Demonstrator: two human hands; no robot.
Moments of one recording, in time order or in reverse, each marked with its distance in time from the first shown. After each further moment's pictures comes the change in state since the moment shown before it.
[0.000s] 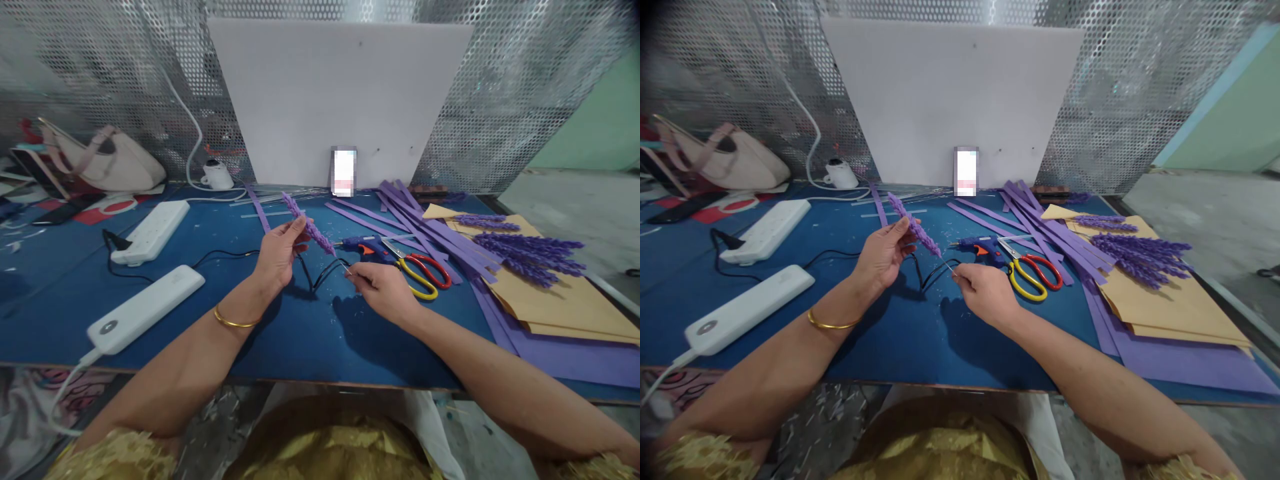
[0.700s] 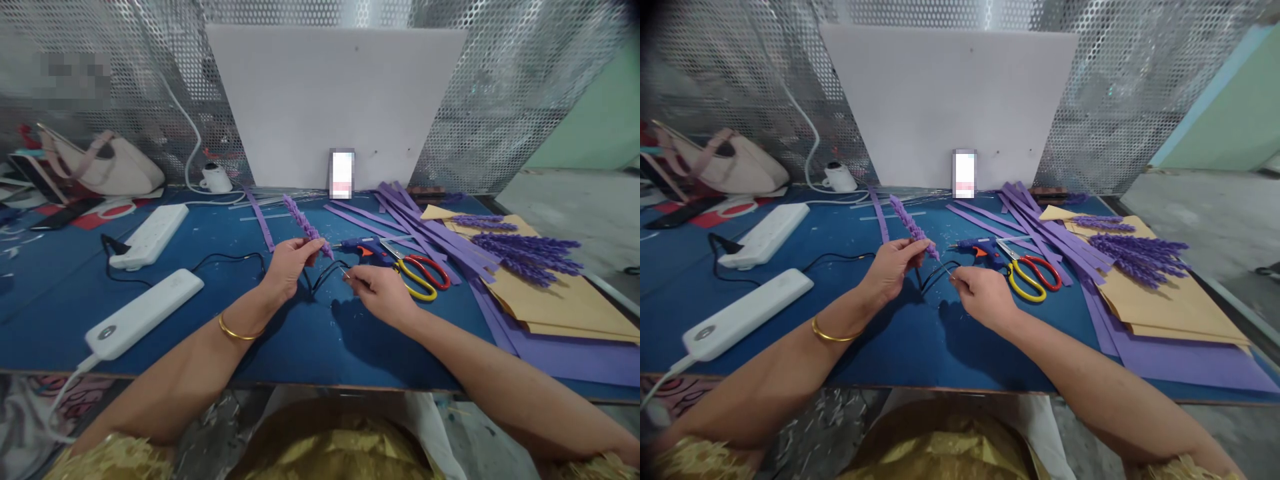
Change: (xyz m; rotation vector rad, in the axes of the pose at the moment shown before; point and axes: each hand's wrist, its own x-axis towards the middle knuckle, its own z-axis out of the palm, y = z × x) left_hand -0.015 -0.012 0.005 0.251 -0.090 0.009; right_hand -0.001 -0.001 0.004 0.065 0.034 0.011
